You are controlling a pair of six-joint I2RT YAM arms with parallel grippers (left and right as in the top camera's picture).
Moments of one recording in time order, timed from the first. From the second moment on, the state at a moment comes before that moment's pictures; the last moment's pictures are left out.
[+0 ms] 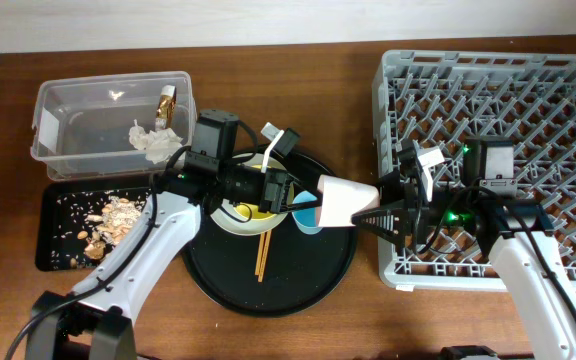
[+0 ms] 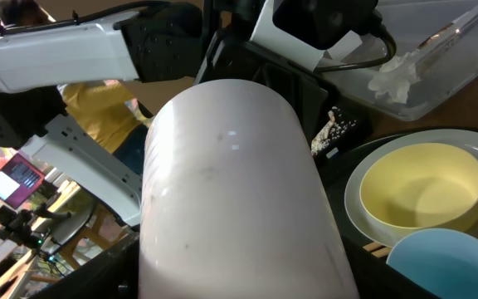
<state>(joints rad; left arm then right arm) -0.35 1.58 1.08 -0.29 1.34 -0.34 0.00 1.25 0.91 -0.61 -1.43 -0.29</state>
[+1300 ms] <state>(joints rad) -0.04 1.43 1.08 -0.82 0.39 -0.14 -0.51 1.27 1.34 -1.10 -0.06 0.13</state>
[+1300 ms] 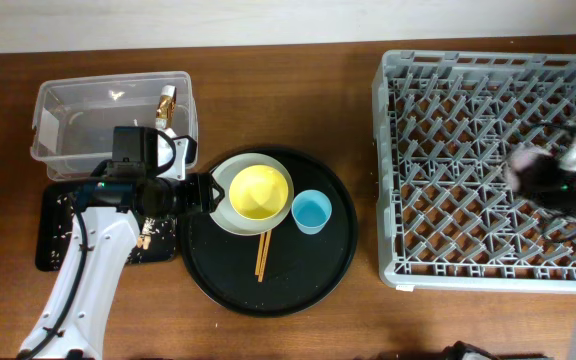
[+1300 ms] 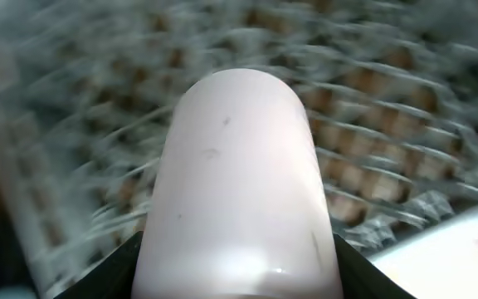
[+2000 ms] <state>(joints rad) -0.04 1.43 1.08 -0.83 0.38 -0.13 -0.73 1.56 1.34 -1.10 -0.18 0.24</state>
